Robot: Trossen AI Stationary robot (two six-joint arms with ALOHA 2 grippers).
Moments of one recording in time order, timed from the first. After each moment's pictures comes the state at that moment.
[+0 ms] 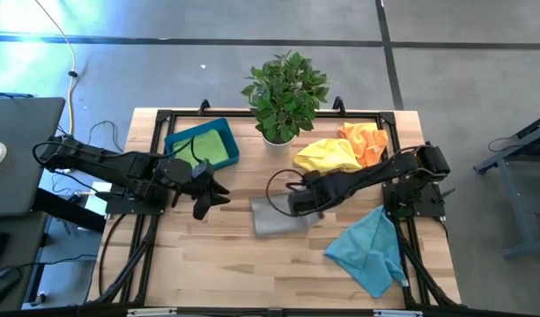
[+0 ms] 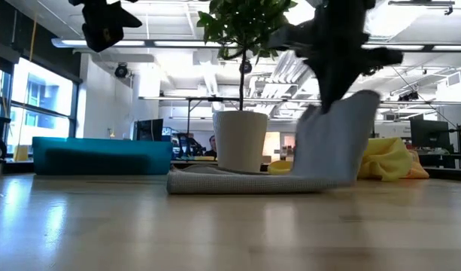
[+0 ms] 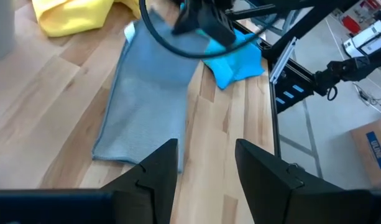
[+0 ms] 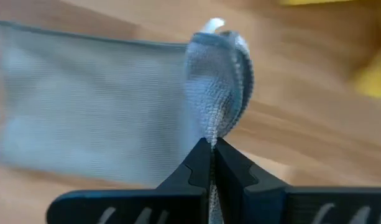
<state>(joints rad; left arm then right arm) -0.08 0.92 0.77 -0.40 -0.06 -0.62 0.22 1.75 1.39 -1.13 0.23 1.46</state>
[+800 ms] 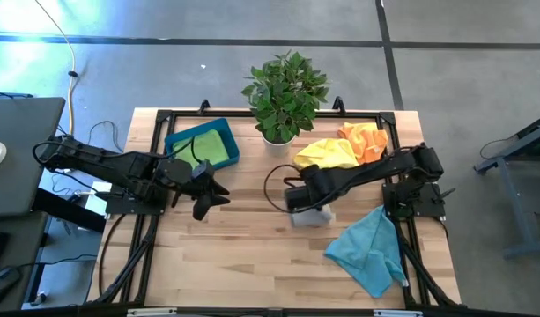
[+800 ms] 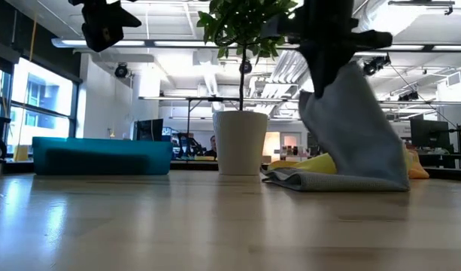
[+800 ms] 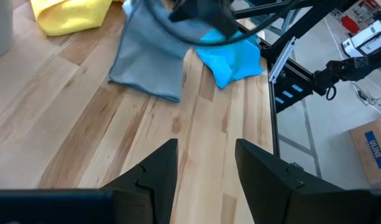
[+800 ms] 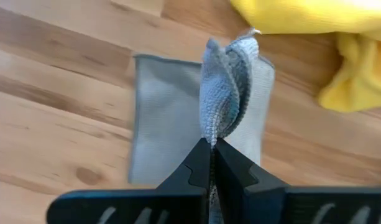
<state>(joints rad) -0.08 0.92 0.77 -0.40 -0.06 -0.62 0.20 1.81 1.54 -1.28 0.28 1.45</state>
